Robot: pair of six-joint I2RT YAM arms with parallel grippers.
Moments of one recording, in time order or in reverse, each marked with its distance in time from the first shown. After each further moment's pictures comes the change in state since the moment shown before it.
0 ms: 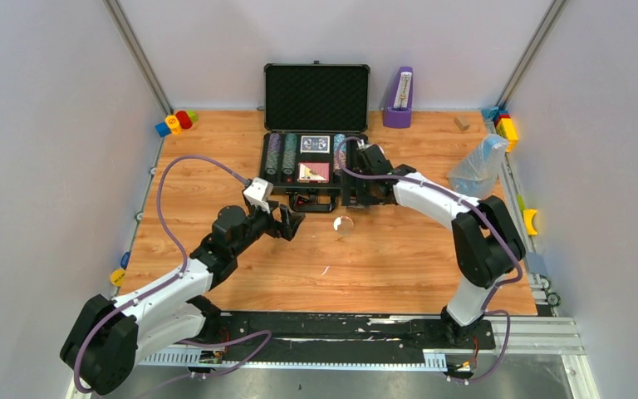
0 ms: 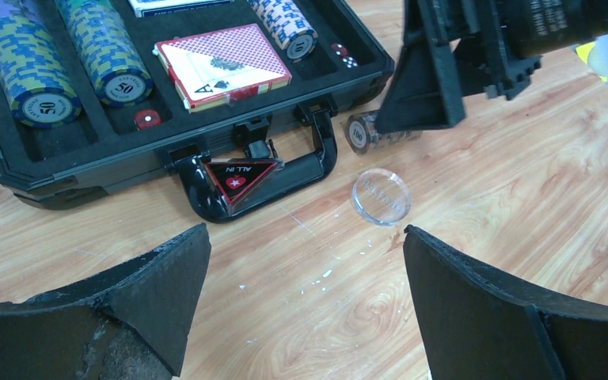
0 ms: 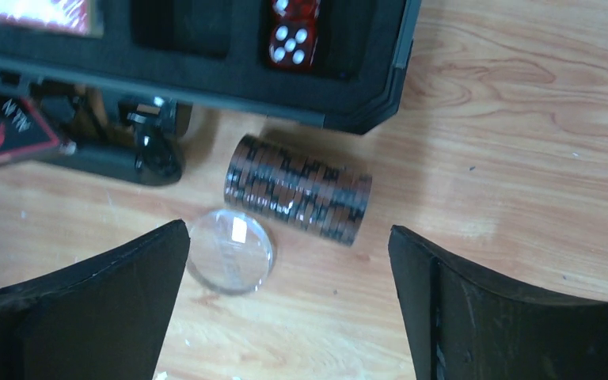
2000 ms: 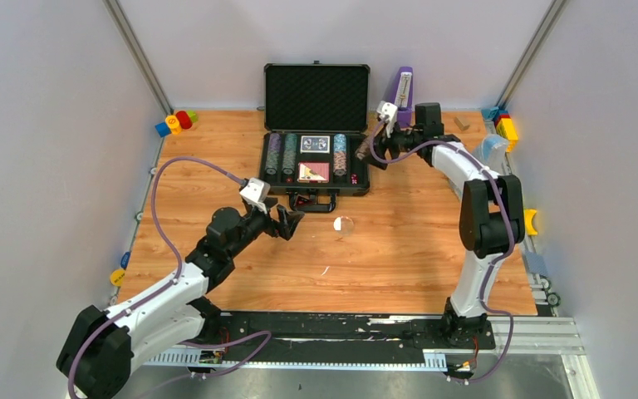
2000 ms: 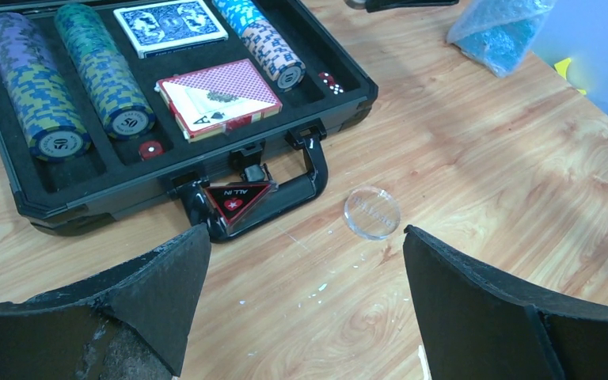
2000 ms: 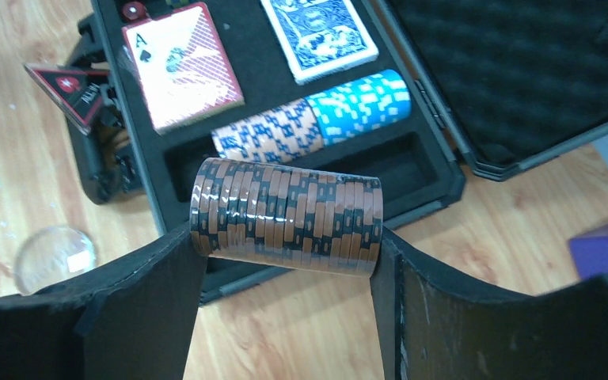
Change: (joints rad) left arm 0.000 -0.072 0.000 -0.003 0.014 0.026; right arm -0.378 0.200 0.258 0.270 -0.933 -0.953
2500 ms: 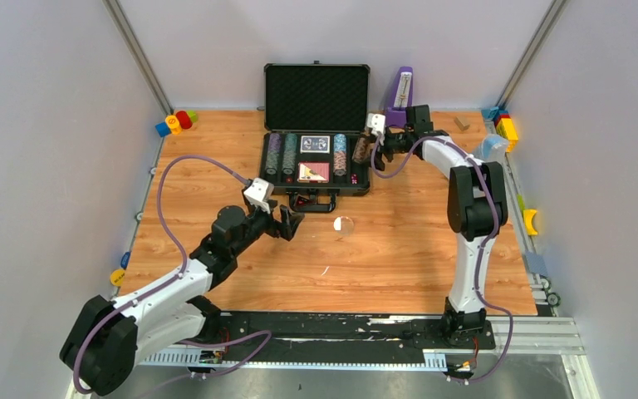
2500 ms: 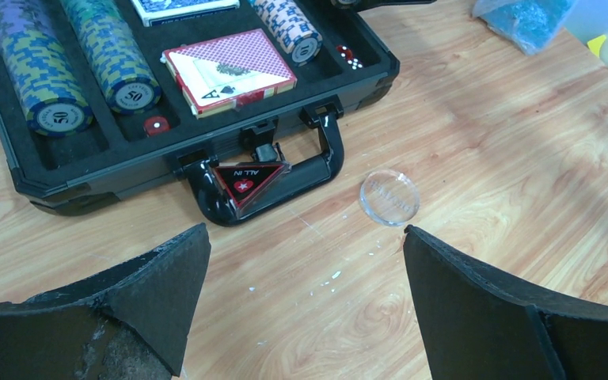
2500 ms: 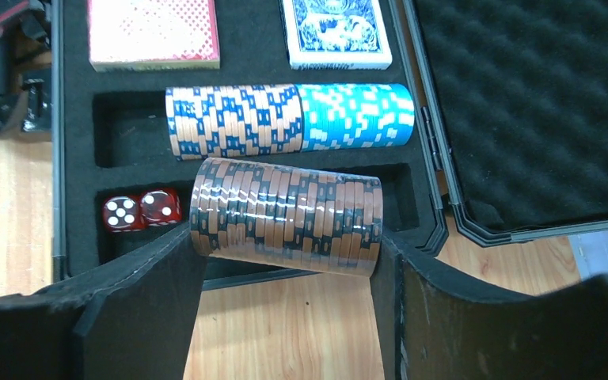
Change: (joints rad) left arm 0.000 0.060 0.000 0.002 -0.019 0.011; right arm -0.034 0.194 0.153 -0.095 -0.106 -0.422
